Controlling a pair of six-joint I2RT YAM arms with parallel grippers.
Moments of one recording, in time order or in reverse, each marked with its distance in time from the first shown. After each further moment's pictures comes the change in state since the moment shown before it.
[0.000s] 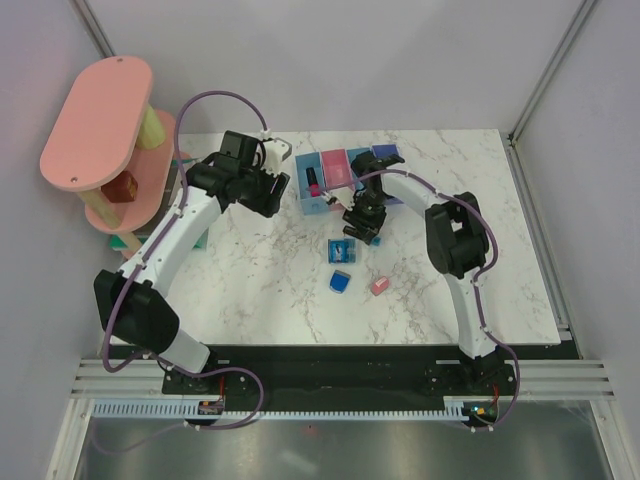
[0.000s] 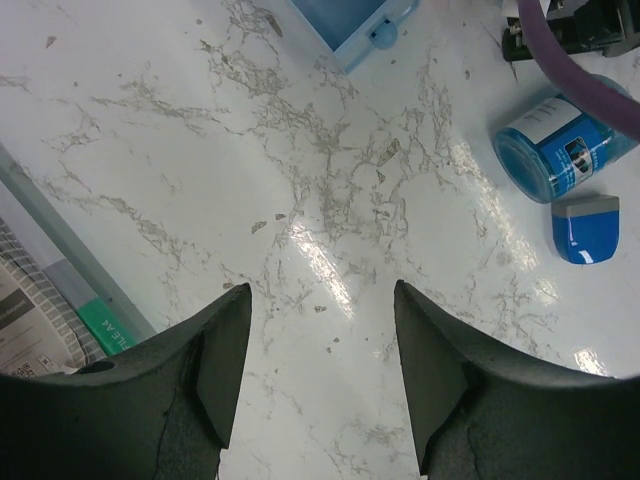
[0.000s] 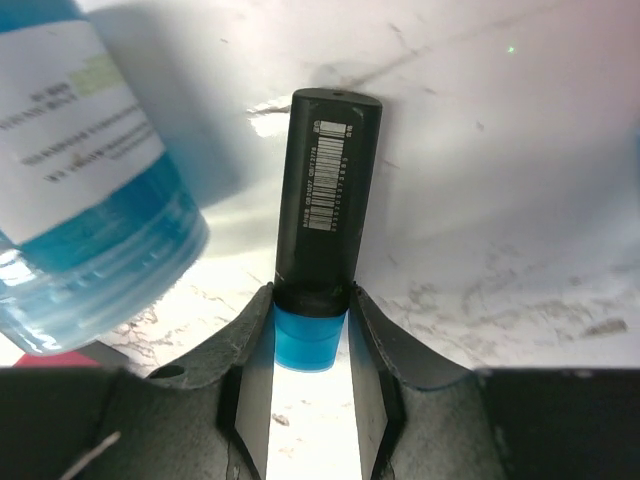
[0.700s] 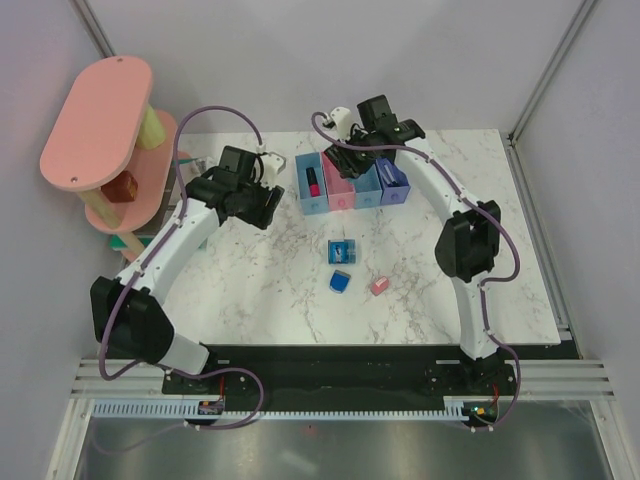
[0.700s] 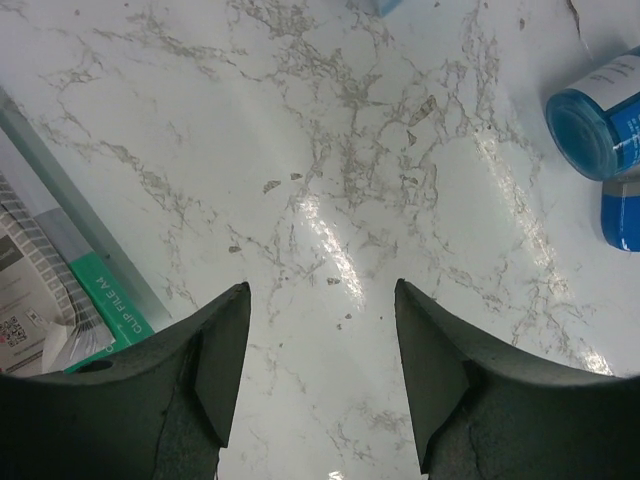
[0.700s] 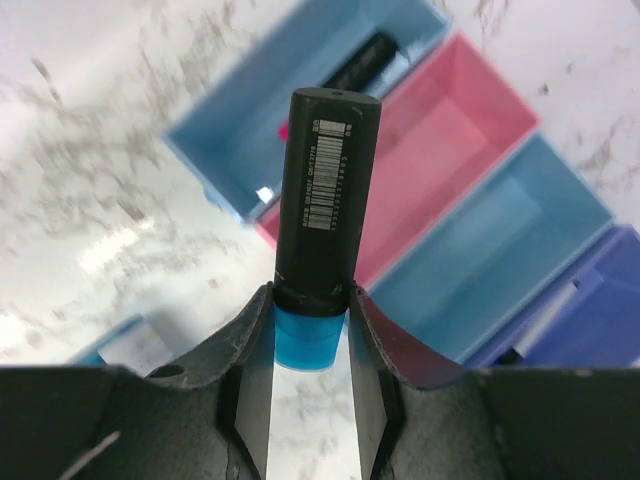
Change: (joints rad) left arm 0.005 -0.056 -0.141 0.045 -0.060 -0.011; right arm -0.020 -0.076 0.335 0.196 -0.006 0.311
